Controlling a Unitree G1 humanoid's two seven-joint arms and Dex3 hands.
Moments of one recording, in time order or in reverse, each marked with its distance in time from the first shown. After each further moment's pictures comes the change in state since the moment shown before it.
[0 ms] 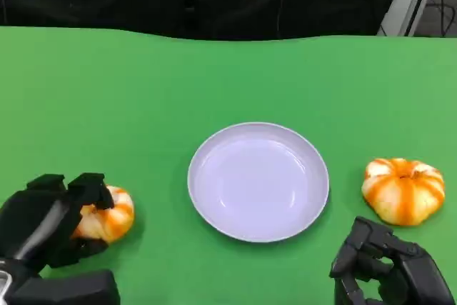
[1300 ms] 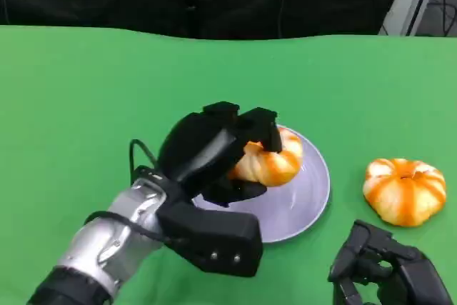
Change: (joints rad) left arm -0.381 -0.365 -0.207 0.043 0.024 -0.013 -0.143; right arm 0.019 0.004 0.014 -0.014 -0.008 -0.006 -0.006
